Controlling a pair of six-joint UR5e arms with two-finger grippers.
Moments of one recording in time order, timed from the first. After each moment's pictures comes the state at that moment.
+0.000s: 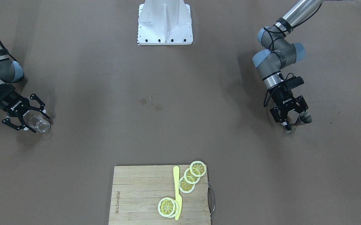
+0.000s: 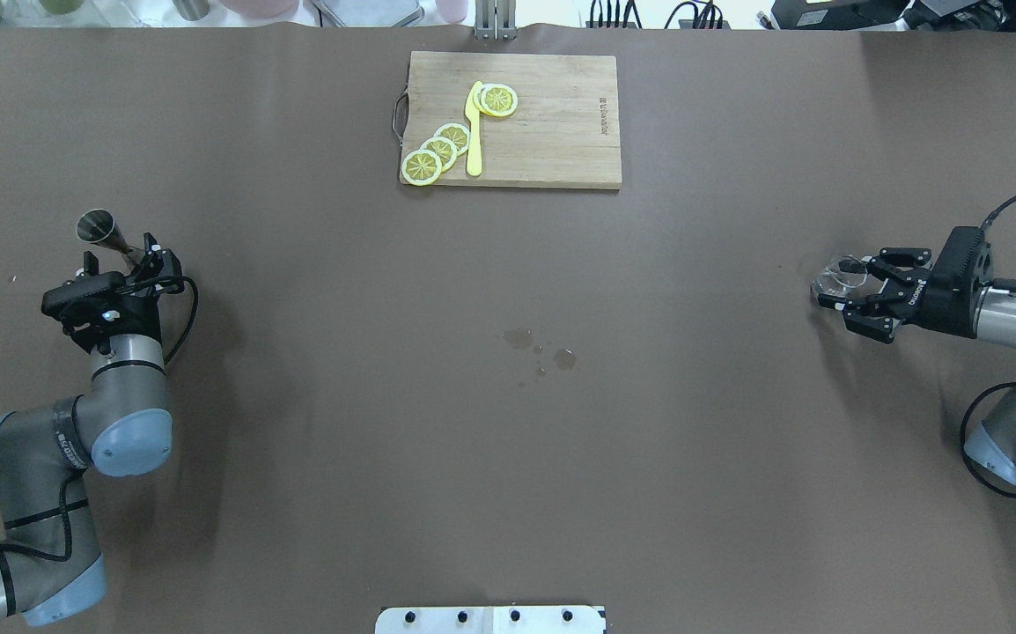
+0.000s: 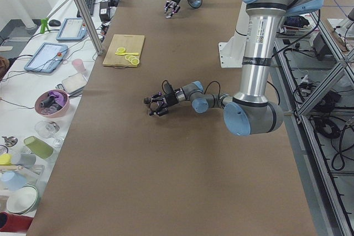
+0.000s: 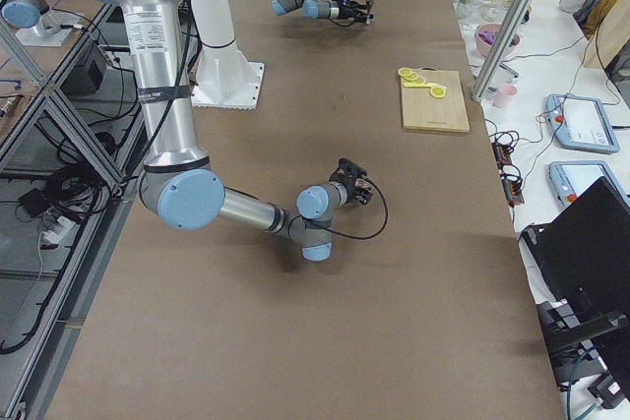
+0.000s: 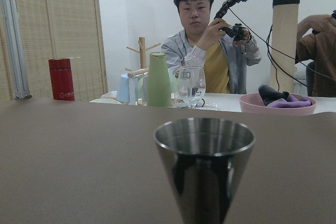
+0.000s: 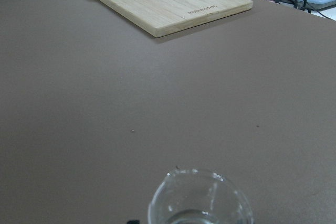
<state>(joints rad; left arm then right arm) -0.41 -1.71 -1.43 -2.13 -0.50 -1.73 0.82 -1.42 1.00 0.42 1.88 0.42</state>
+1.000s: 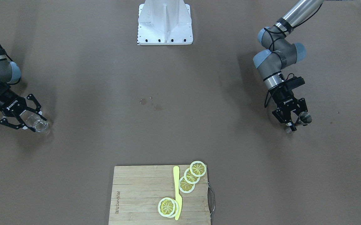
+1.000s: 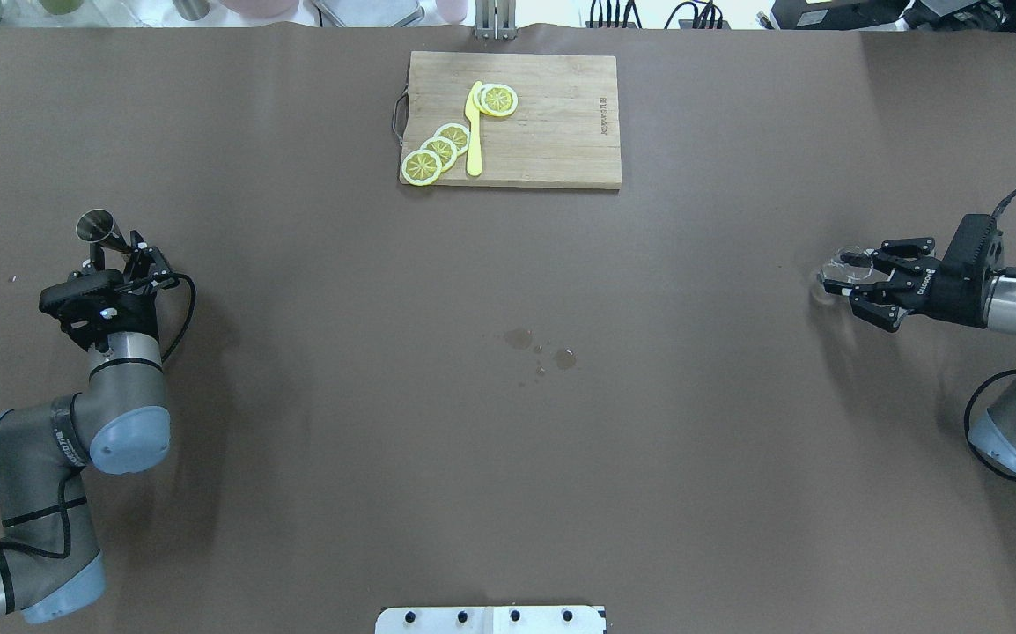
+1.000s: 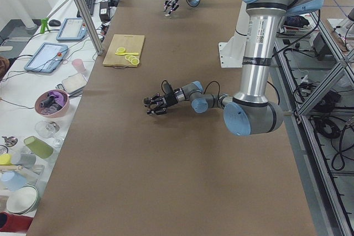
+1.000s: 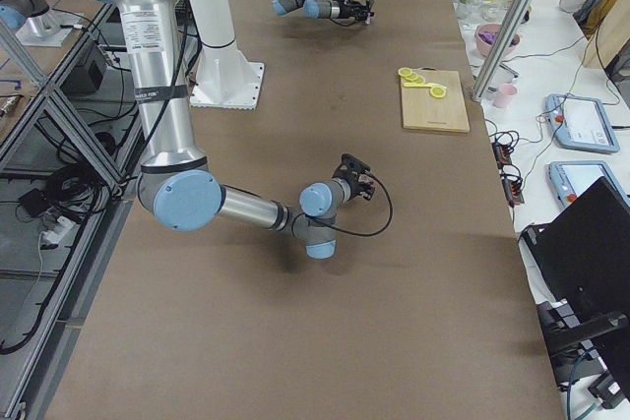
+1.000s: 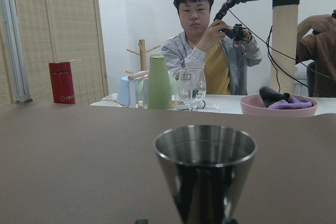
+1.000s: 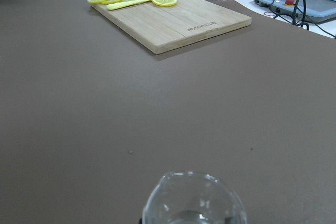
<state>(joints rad) -0.42 -1.71 -1.43 -2.13 -0.50 -1.72 0.86 -1.42 1.04 0.40 1.92 0.42</state>
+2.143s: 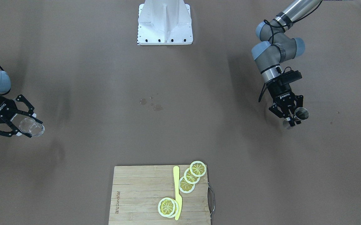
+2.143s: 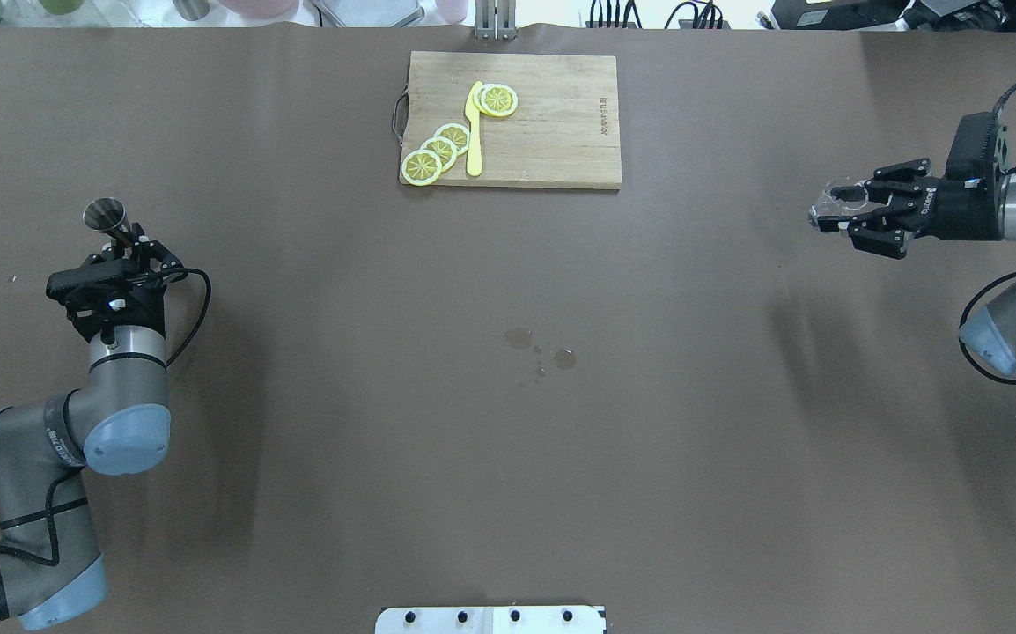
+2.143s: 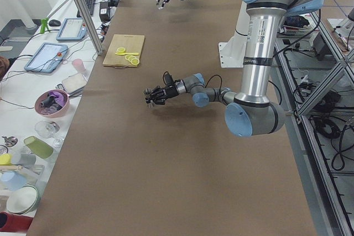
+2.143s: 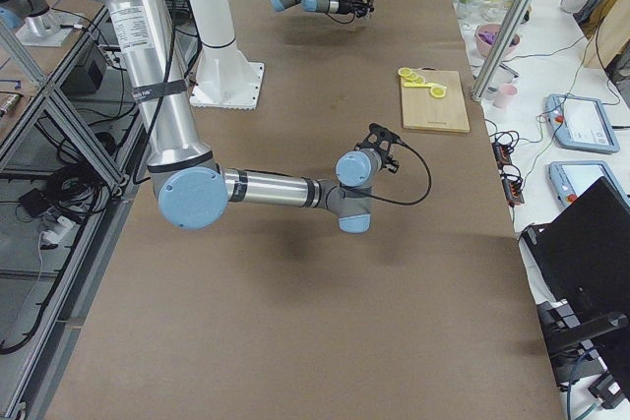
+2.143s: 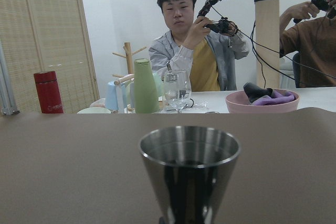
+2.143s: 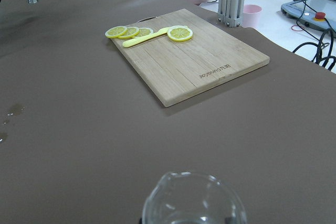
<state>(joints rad) -0.42 -1.69 -1.58 -2.16 -0.52 -1.50 1.05 -1.32 1.16 0.18 2.24 0.41</state>
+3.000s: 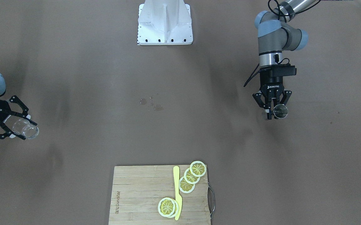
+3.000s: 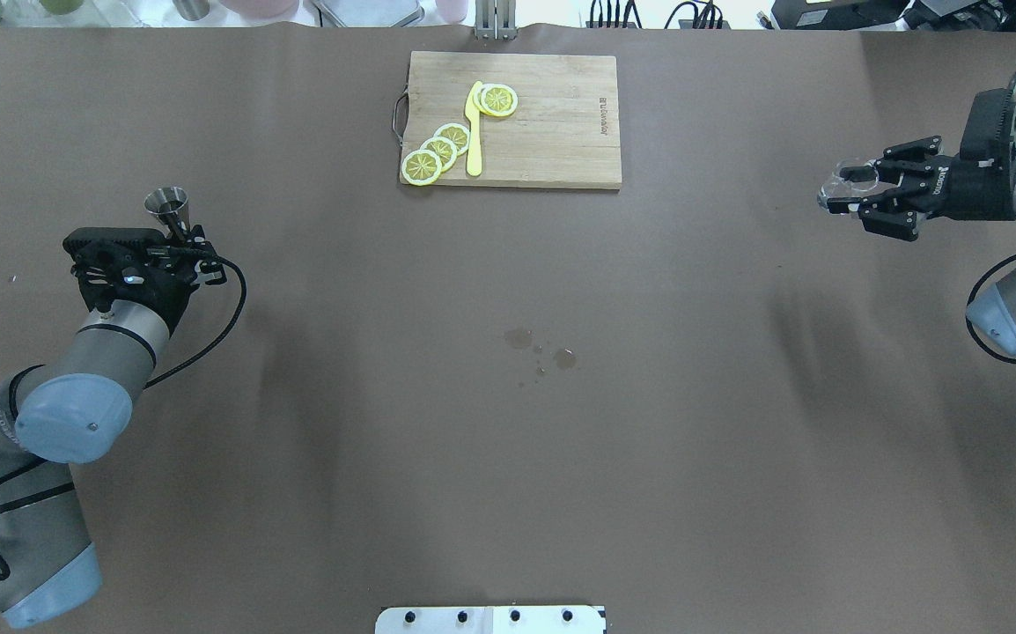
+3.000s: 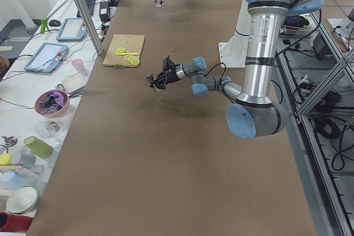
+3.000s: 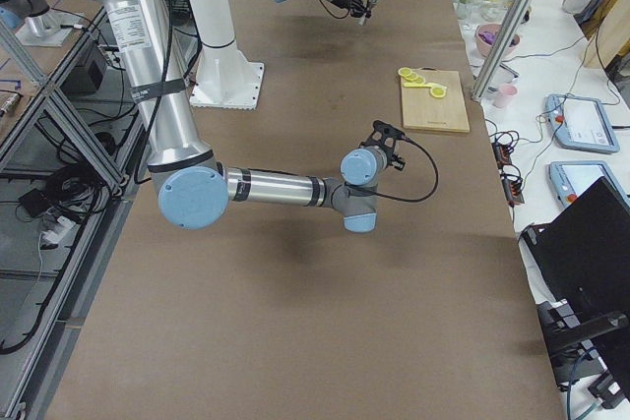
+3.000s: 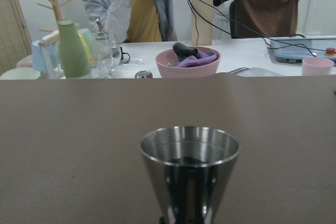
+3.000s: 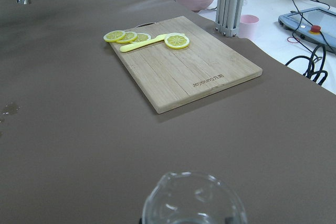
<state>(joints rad) -0.48 -1.68 -1.73 -2.40 -0.88 -1.06 1.08 -1.32 1.16 0.17 2.26 0.36</state>
